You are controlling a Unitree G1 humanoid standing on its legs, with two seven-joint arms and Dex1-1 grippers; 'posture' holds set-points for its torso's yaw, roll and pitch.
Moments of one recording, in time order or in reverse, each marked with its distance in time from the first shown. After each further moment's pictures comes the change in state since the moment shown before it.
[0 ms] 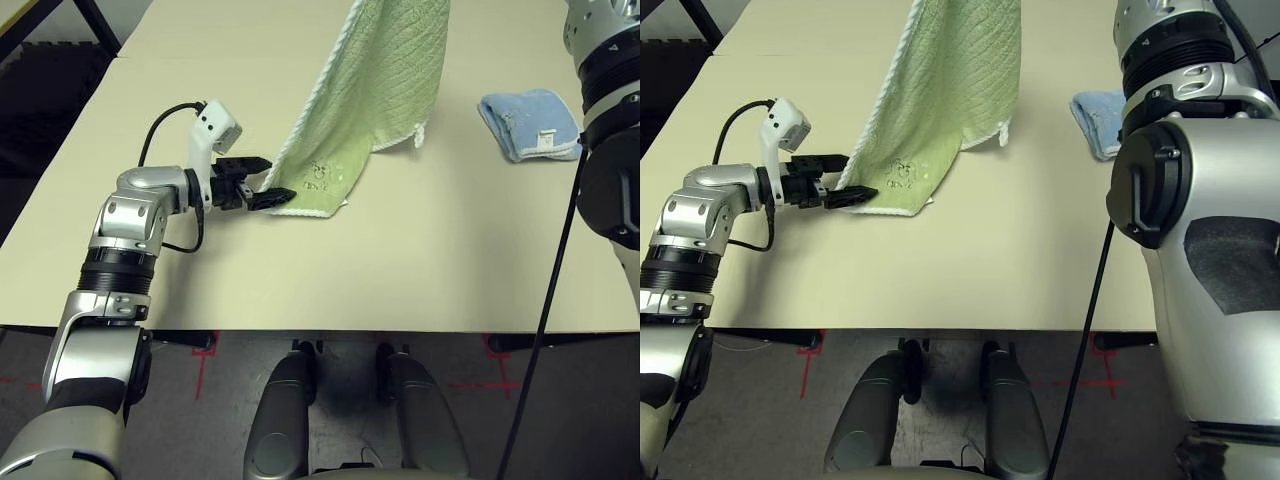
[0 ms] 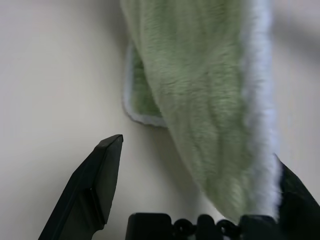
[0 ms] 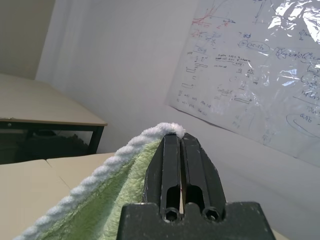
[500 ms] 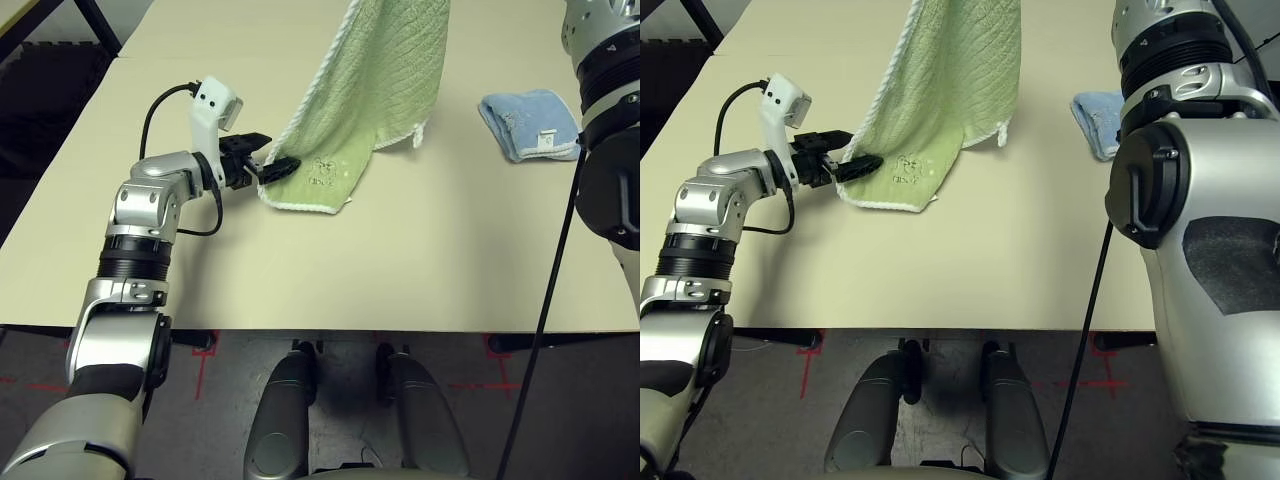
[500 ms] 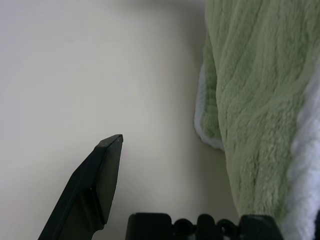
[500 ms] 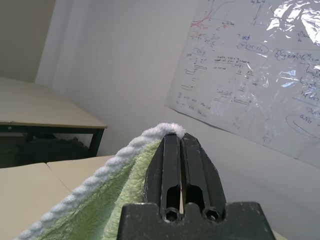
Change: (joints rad) left arm -0.045 -0.079 0.036 0.071 0.048 -0.029 0.280; right arm 0.000 0.002 0.000 0.000 0.010 0.000 -0.010
